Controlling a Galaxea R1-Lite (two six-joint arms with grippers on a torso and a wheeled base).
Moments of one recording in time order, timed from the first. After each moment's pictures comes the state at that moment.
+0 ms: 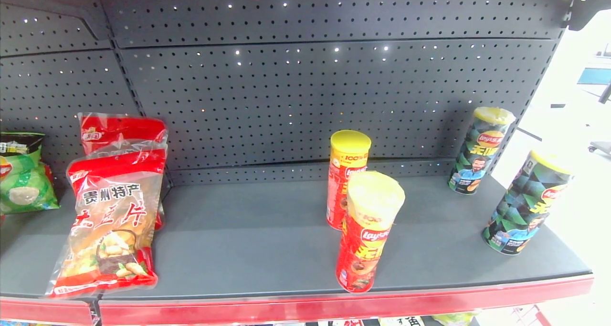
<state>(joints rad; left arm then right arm) 0.00 0.00 0.00 0.00 0.05 -0.03 -0.02 0.13 0.00 0.01 -0.01 -0.03</state>
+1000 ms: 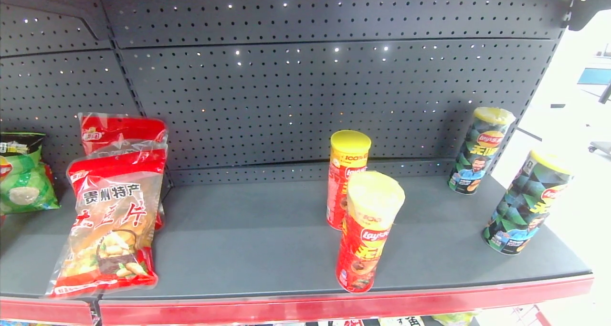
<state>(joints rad) 0.00 0.00 0.00 0.00 0.05 -0.03 0.00 0.00 0.00 0.00 -0.01 0.00</state>
